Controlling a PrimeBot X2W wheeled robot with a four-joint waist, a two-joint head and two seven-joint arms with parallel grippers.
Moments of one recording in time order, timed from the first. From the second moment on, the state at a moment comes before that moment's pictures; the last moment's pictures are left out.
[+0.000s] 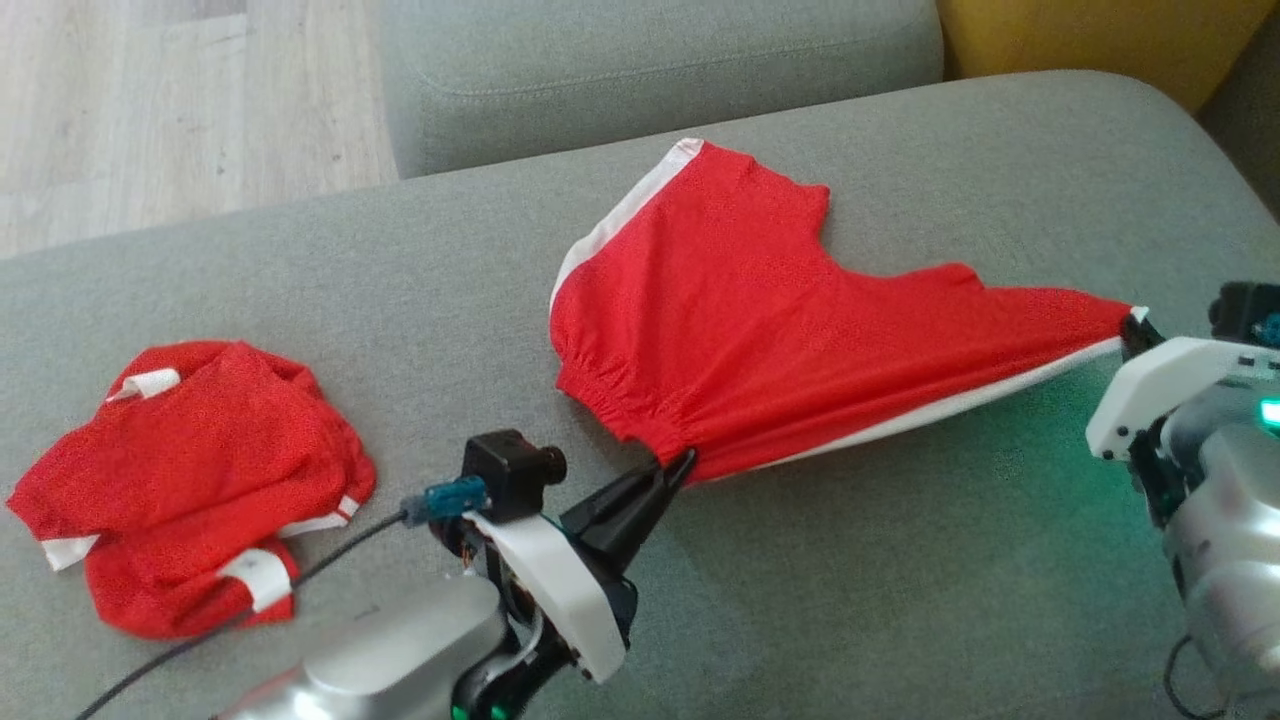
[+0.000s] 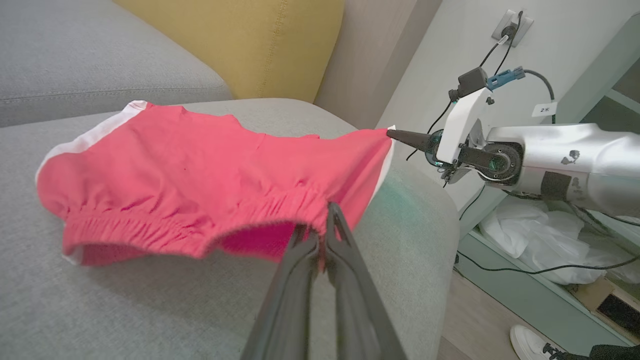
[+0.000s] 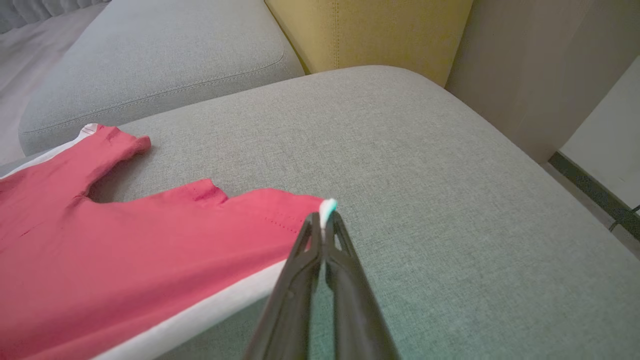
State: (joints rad) left arm -0.64 0.37 -1.31 0.27 -1.12 -0.04 -0.17; right arm -0.75 -0.24 -0.14 1.29 0.06 0.13 -0.08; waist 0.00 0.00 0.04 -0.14
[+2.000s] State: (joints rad) left arm -0.98 0.09 -1.19 0.69 -1.11 -0.11 -0.22; right arm -1.18 -0.22 -0.32 1.17 -0.27 0.13 -0.06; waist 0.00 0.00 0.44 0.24
